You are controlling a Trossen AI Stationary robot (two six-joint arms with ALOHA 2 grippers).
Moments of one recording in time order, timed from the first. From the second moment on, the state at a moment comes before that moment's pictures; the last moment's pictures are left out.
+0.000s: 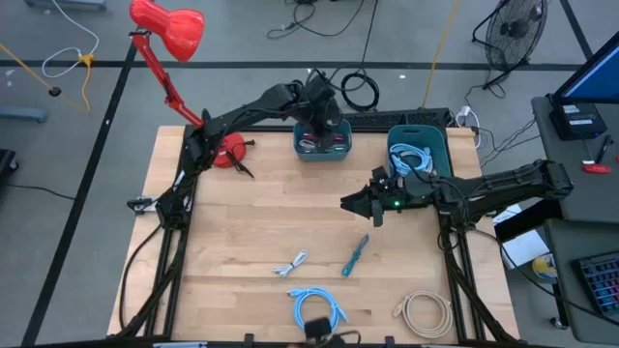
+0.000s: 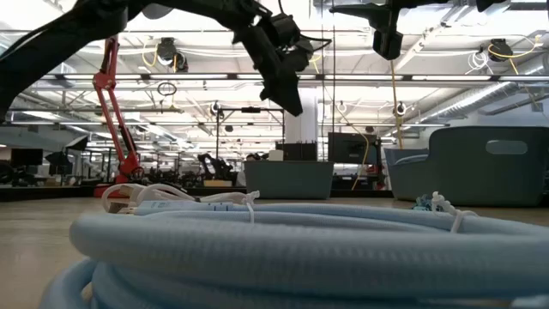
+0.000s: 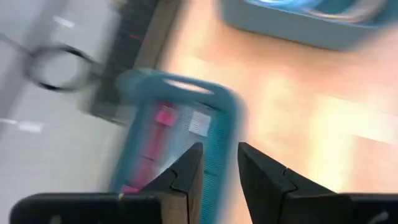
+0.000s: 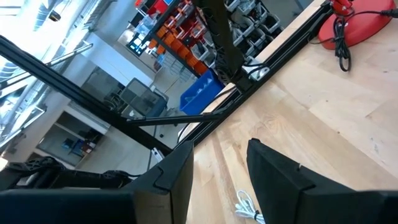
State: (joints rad) left arm 0.49 2.21 2.28 -1.01 0.14 0.20; right arm 0.09 1.07 0.72 0.23 0.04 0.85
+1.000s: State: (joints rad) left arm -0.08 1.98 2.28 -1.36 0.08 -0.33; right arm 0.09 1.07 0.72 0.25 -0.38 0.85
